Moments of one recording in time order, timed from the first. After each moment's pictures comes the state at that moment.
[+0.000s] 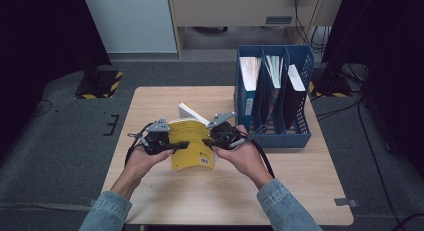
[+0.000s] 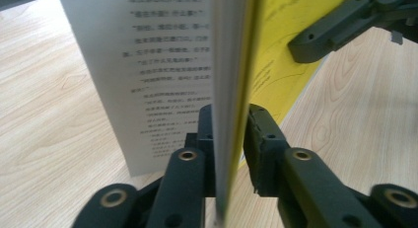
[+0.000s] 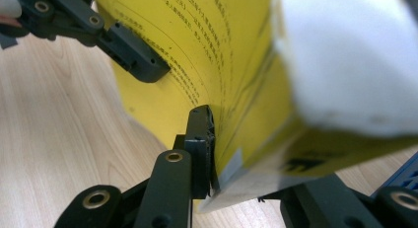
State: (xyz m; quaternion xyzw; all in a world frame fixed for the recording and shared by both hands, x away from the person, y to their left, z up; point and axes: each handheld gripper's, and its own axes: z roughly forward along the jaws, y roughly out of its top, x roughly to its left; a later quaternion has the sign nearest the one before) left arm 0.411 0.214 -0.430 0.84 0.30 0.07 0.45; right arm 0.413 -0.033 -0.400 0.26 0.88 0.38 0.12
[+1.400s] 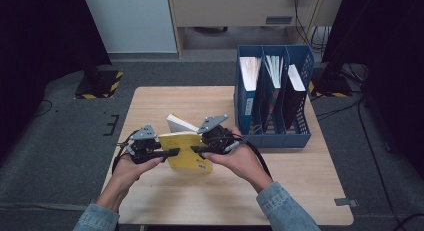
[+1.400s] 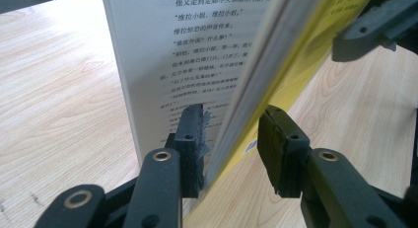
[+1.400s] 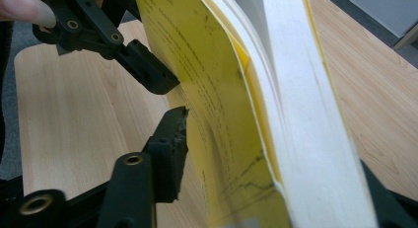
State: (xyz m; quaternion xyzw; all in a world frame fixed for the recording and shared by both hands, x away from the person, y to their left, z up) left arm 0.380 0.241 -0.423 0.82 0.32 0.08 0.47; right arm 0.391 -0.015 -0.380 0.20 0.89 0.40 0.12
